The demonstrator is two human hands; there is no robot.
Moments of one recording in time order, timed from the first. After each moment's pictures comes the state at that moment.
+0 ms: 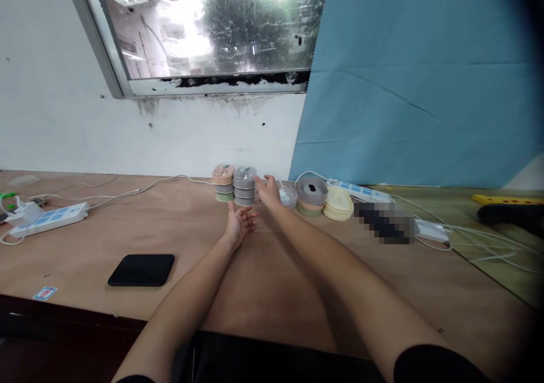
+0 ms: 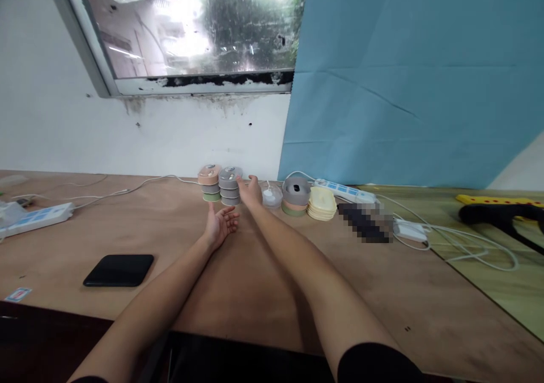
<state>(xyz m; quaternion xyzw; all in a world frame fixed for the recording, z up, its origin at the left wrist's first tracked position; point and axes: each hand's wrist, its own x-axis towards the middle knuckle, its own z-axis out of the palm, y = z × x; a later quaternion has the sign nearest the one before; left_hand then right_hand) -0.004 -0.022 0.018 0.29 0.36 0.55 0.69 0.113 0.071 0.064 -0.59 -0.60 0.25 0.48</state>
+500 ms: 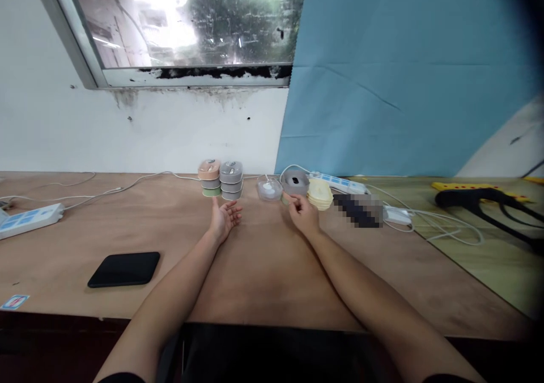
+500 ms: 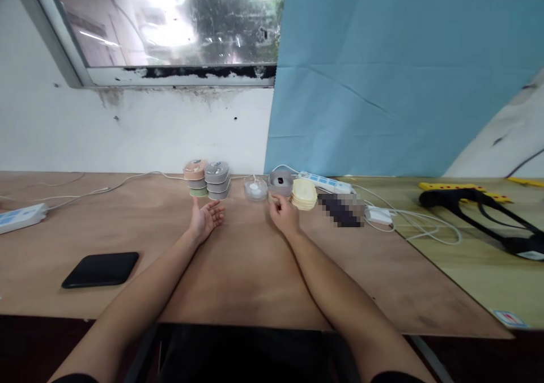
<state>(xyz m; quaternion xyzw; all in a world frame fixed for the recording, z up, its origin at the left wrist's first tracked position) -0.009 -0.024 0.019 0.30 0.36 0.55 0.69 0.262 -0.007 0.010 -0.58 -0.65 0.00 0.48</state>
